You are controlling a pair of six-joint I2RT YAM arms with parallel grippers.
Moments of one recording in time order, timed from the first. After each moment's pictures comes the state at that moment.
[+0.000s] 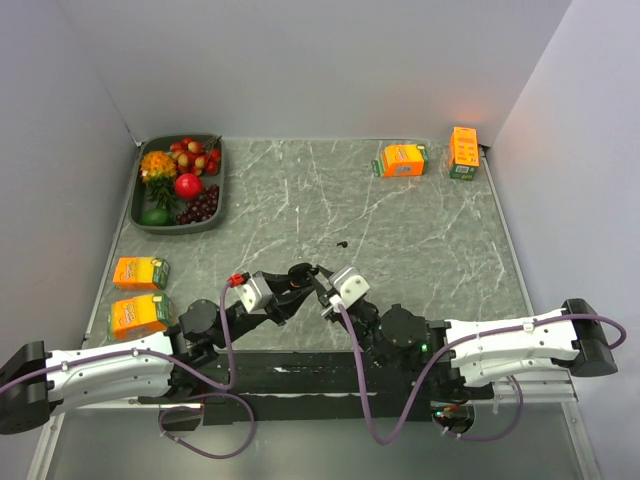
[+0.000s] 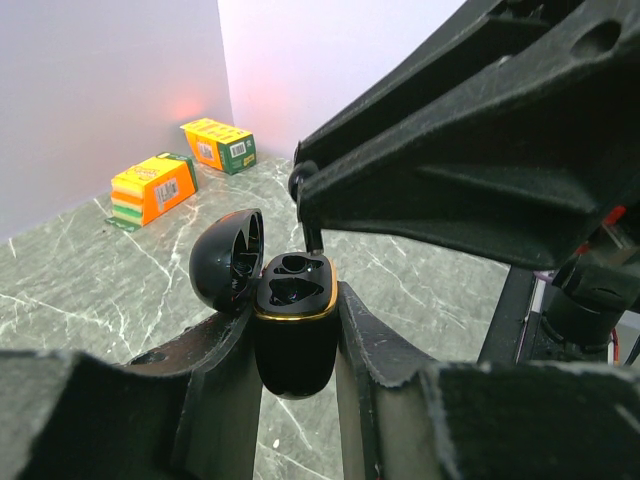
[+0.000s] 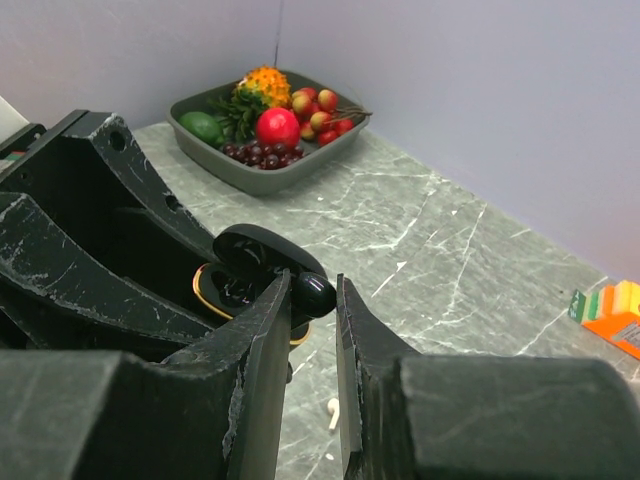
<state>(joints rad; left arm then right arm) -1.18 0.75 0.30 0.74 -0.15 0.04 1.55 0.99 0.69 0.47 0.86 -0.32</state>
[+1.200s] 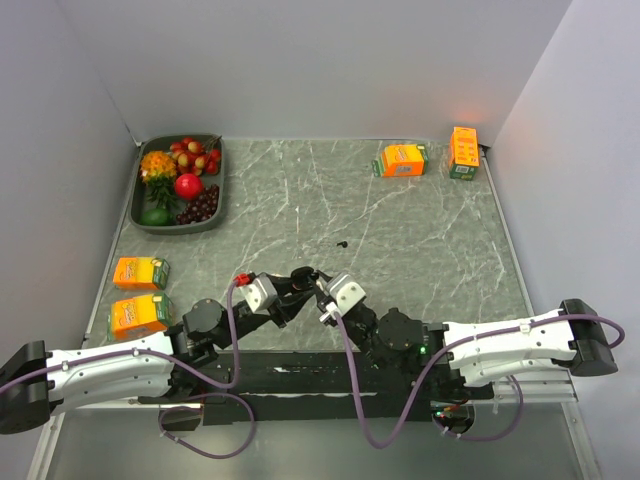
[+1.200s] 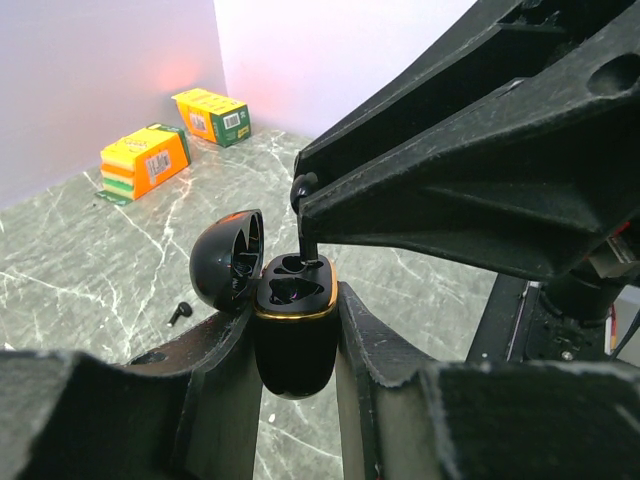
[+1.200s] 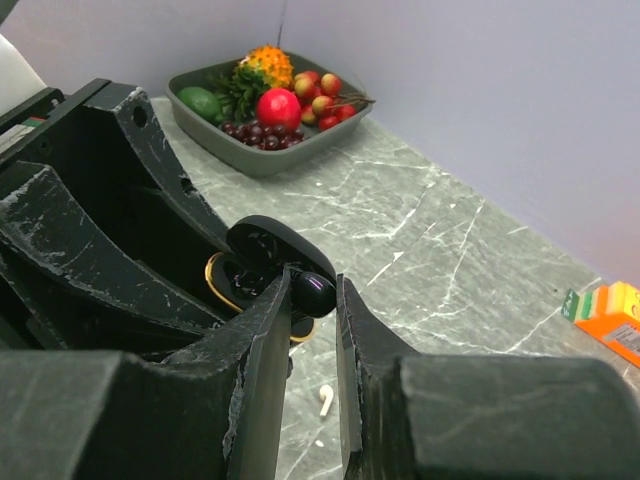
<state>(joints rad) -1.18 0.75 0.30 0.68 -0.15 0.03 1.55 1.00 0.65 0.48 0.85 -0.35</state>
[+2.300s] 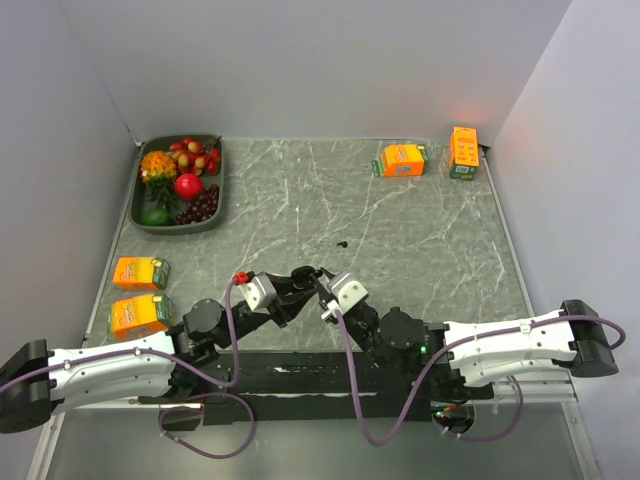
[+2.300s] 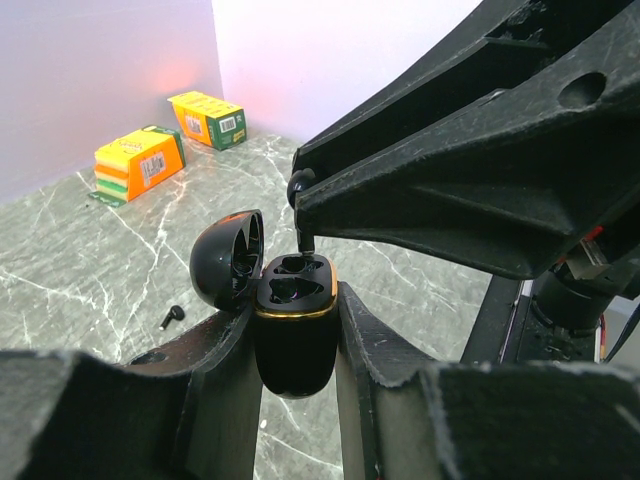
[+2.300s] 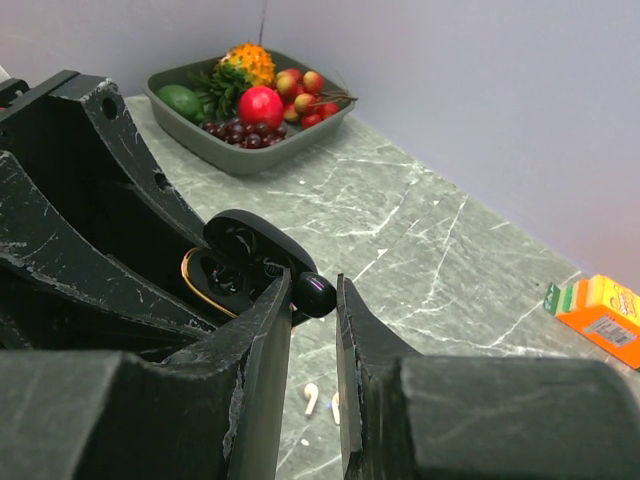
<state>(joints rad) -1.18 0.76 0.30 0.71 -0.15 0.00 1.54 0.99 0.64 0.49 0.87 -0.37</state>
